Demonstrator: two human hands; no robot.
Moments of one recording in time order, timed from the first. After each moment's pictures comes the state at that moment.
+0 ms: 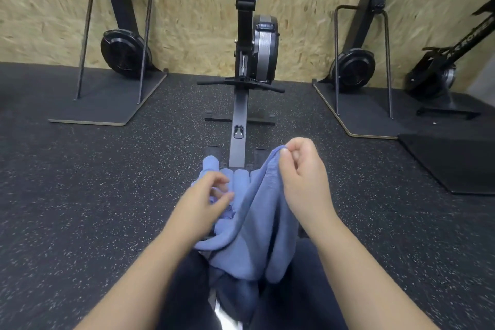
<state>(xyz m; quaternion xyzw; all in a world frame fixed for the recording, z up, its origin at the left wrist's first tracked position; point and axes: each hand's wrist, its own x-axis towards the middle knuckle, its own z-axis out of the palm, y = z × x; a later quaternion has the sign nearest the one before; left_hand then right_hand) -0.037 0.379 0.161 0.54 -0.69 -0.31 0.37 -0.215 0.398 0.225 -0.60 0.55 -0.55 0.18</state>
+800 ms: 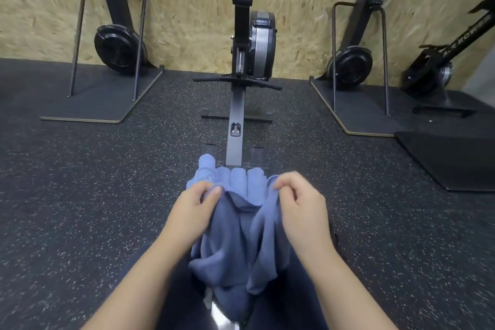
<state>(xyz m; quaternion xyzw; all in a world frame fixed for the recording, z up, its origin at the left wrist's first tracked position) -0.039 0.372 0.142 0.58 -0.63 -0.33 0.41 -0.220 0.416 0.181 -0.57 0.62 -0.51 0.19</state>
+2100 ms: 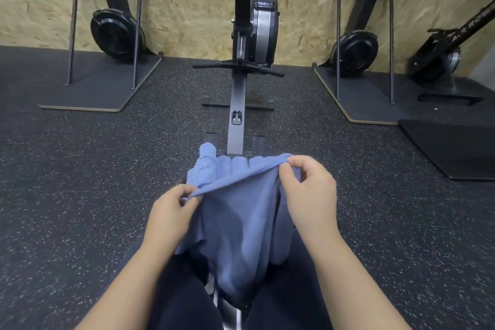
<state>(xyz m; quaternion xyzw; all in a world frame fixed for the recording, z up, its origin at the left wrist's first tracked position) -0.008 0.373 0.106 0.66 -0.58 -0.28 0.37 -0.220 0.407 0.190 -0.51 0.64 -0.54 0.20</state>
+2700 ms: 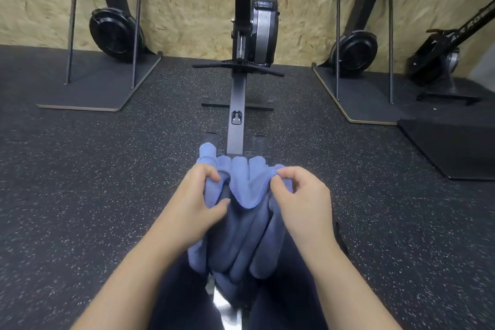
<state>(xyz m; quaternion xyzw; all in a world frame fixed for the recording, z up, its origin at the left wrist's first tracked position) -0.030 0.393 0.161 0.50 -0.73 -0.27 0.38 -0.212 0.415 0.182 -0.52 0.65 -0.50 0.23</state>
